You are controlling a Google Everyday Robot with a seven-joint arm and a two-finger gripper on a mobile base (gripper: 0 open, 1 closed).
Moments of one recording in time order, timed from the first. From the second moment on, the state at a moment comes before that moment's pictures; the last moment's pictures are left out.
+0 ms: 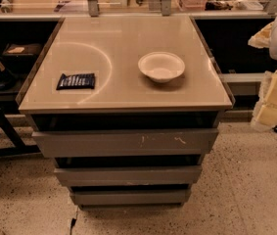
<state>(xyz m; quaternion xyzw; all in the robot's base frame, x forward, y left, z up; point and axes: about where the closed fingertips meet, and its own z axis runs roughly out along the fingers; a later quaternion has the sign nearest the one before) 0.438 -0.217 0.976 -0.60 0.78 -0.03 0.16</state>
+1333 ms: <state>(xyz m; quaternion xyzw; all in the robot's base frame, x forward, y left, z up) 0.394 -0.168 0.845 -0.61 0.78 0.06 0.13</state>
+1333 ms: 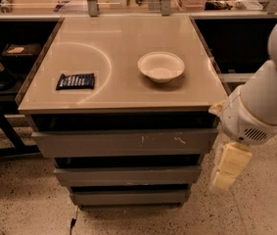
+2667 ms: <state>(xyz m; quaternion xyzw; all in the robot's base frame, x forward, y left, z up) 0.406 -0.128 0.746 -0.61 0.78 0.09 0.12</state>
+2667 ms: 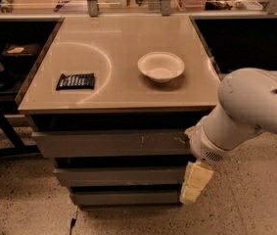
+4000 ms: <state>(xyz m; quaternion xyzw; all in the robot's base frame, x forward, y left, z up) 0.485 -0.135 0.682 -0.60 0.79 0.04 0.14</state>
